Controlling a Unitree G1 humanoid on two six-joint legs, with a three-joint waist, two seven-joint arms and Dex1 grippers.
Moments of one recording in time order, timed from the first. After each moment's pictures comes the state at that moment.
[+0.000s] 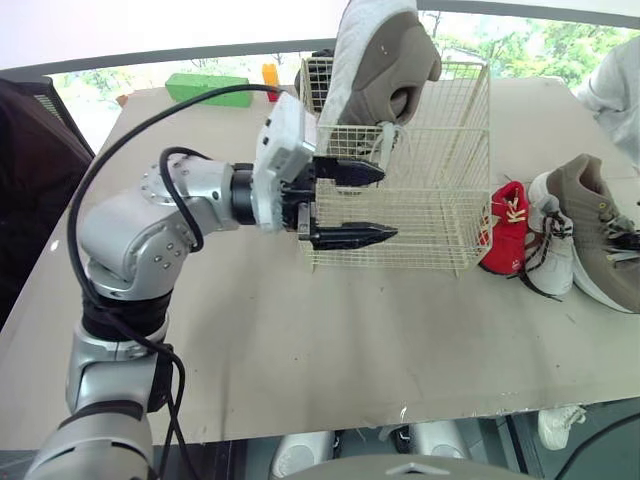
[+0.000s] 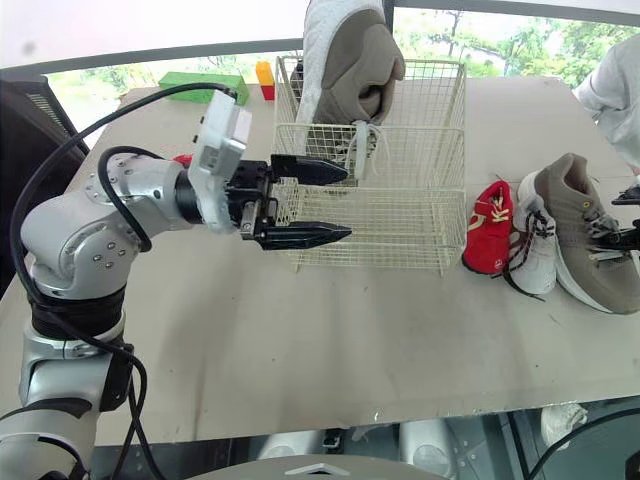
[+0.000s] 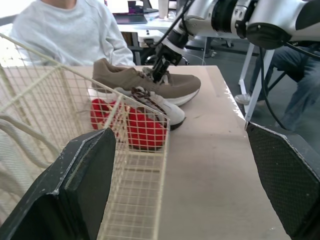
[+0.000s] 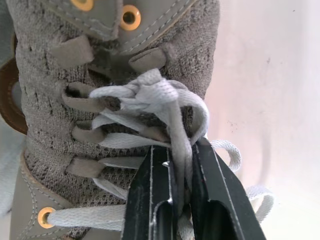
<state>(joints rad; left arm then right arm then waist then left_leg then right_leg) -0.76 0.67 -0.01 -0.39 -0.77 0.80 -0.99 -0.83 -1.10 -0.01 0.99 0.09 0.59 1.05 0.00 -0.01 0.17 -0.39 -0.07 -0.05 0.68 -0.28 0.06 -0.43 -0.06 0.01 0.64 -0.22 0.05</state>
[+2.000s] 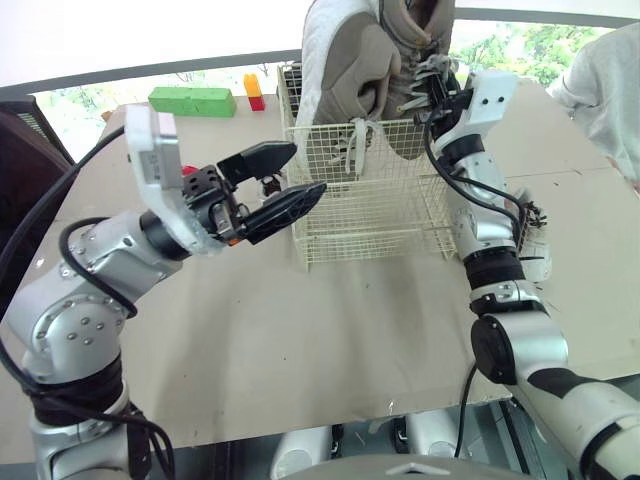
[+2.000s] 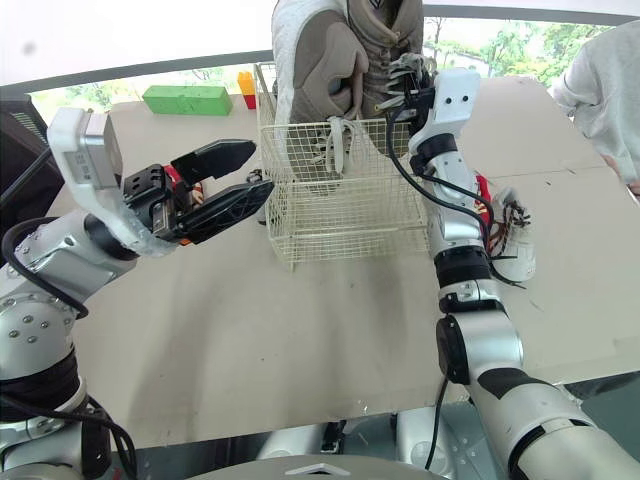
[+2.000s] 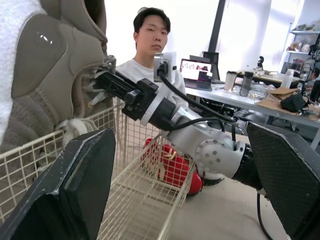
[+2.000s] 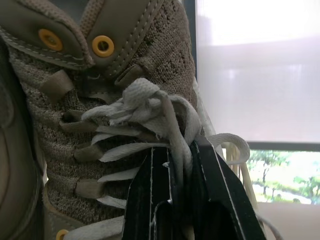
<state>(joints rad) -0.34 0.70 0.39 -0.56 -1.14 0.75 -0.65 -0.90 -0.07 -0.13 0.51 0.19 -0.18 0.22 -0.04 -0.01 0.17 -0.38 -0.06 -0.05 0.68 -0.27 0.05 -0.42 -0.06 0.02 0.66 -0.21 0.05</state>
